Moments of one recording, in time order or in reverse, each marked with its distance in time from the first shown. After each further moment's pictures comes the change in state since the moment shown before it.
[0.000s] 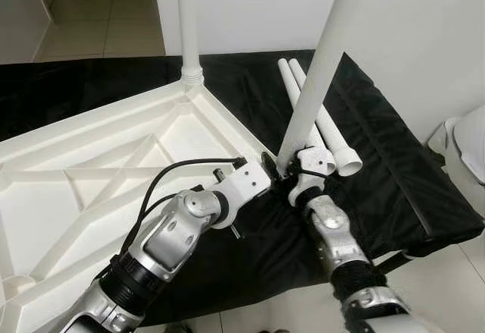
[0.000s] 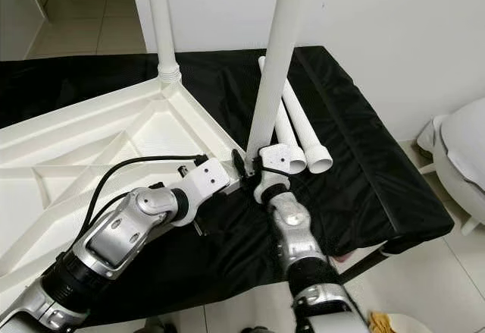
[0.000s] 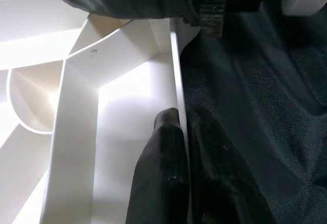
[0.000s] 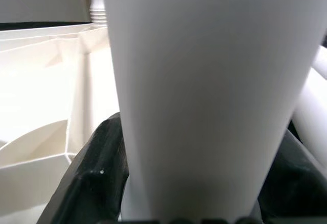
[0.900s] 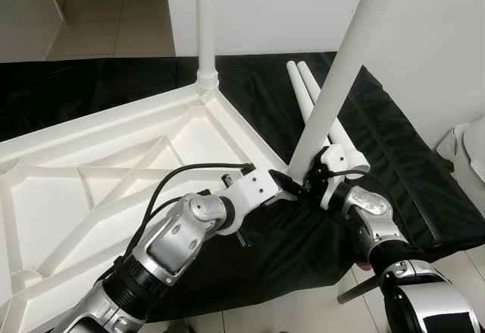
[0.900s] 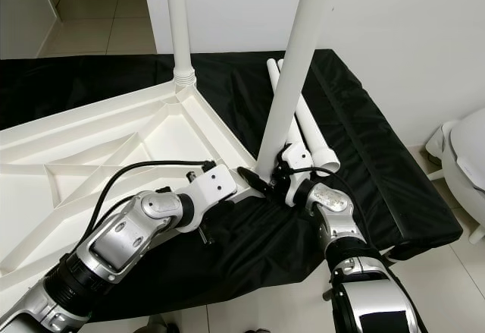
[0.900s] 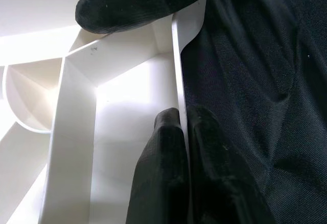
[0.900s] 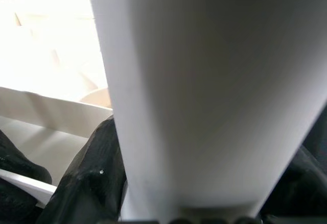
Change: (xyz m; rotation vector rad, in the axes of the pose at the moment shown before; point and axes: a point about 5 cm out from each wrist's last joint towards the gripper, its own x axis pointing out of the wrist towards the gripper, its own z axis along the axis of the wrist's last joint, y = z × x) left arm 0.003 -0.010 0.002 0.015 -0.008 -0.055; right arm -0.006 -0.053 0.000 -0.084 0.071 0.592
